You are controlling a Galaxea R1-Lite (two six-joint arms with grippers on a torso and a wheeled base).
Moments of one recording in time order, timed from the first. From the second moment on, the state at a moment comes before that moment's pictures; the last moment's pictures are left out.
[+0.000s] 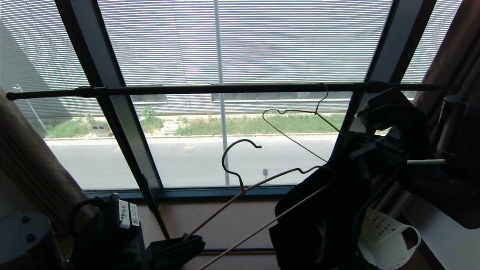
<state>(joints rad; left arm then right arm) -0.66 1.42 -0.13 -1.06 -0.35 0.10 0.63 1.48 -0.77 -0.46 -0.59 -0.29</state>
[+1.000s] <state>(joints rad) -0.53 1.50 -0.18 -1.08 -0.35 0.11 0.80 1.60 -0.90 -0.46 -0.74 -0.27</state>
